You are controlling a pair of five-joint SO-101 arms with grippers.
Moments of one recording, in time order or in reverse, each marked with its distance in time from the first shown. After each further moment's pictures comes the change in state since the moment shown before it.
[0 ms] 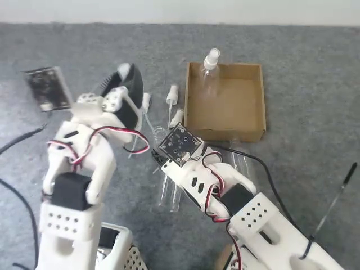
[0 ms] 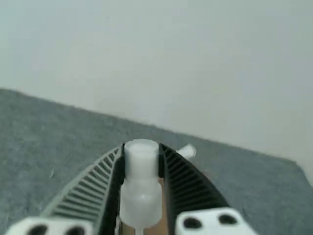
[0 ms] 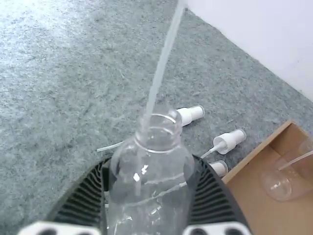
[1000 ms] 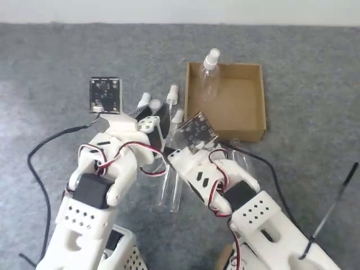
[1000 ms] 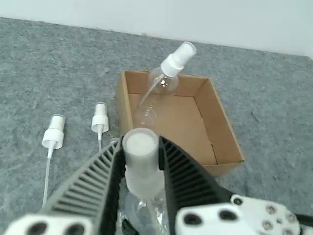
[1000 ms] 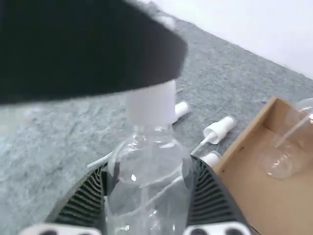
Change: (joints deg) left arm 8.7 -0.8 11.5 5.2 -5.0; right arm 5.3 0.1 0.9 -3.8 -9.8
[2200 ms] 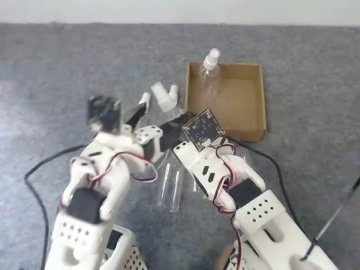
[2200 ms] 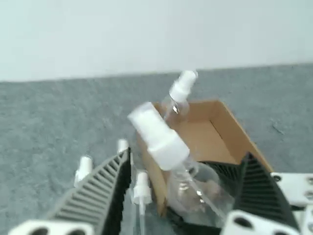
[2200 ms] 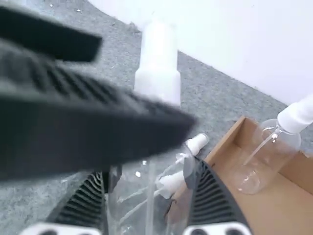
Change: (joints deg) left arm -2.3 -10.0 5.4 -3.1 -12.5; right arm 2.5 -0.3 -0.3 -2.1 5.0
